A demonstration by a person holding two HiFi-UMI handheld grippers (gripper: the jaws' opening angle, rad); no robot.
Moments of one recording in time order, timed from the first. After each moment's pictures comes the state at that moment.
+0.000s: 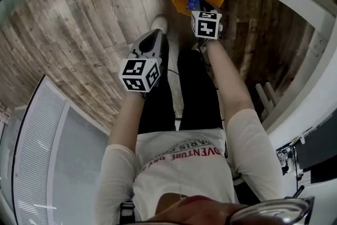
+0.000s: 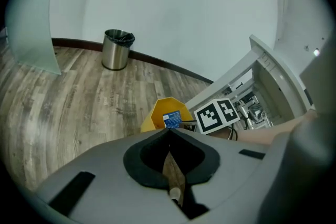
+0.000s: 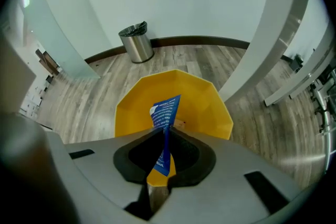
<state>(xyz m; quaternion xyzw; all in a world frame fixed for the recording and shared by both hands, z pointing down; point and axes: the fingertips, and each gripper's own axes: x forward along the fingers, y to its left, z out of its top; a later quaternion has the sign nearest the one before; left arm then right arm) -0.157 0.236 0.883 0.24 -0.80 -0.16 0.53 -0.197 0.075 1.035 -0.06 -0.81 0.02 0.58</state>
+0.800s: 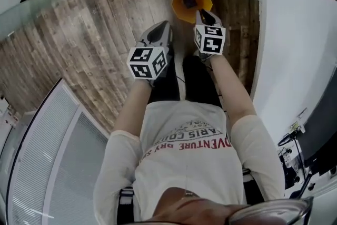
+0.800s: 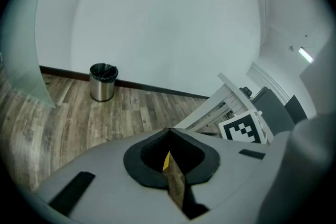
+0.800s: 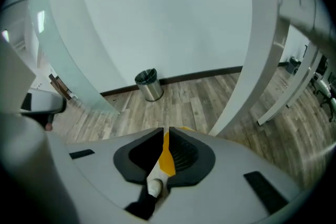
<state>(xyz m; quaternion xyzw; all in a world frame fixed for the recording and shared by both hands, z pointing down) -0.221 0.199 0.696 0.27 -0.84 -0.15 0.45 -0.231 0.075 0.790 -0.08 -0.87 0.08 0.48</state>
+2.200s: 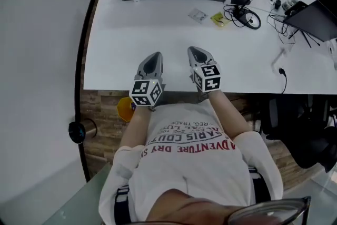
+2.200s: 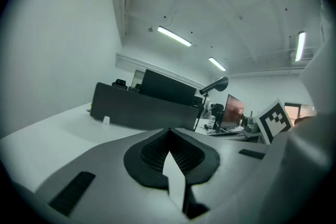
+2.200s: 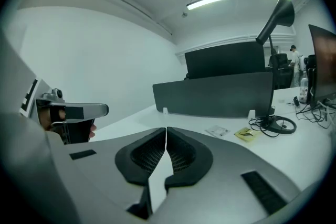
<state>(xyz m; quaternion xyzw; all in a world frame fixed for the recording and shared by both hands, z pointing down) 0.139 -0.224 0.338 0.81 -0.56 0.00 0.15 0.256 -0.265 0.374 0.45 -0.88 0.14 0.12</state>
